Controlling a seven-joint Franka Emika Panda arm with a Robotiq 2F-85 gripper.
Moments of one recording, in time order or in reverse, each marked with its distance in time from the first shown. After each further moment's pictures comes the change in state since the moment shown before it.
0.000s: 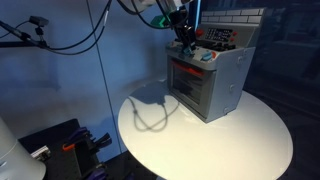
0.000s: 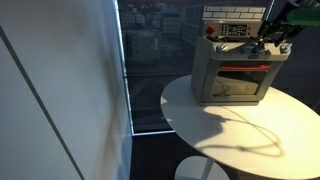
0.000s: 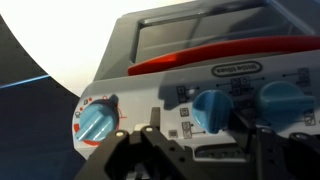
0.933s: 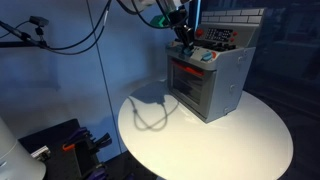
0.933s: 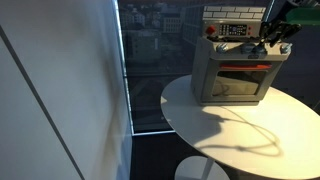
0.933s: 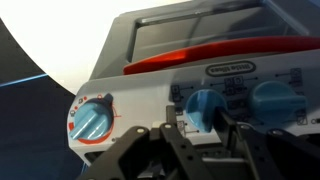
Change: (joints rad) arm 0.010 0.001 -0.003 0.003 0.000 0.000 0.000
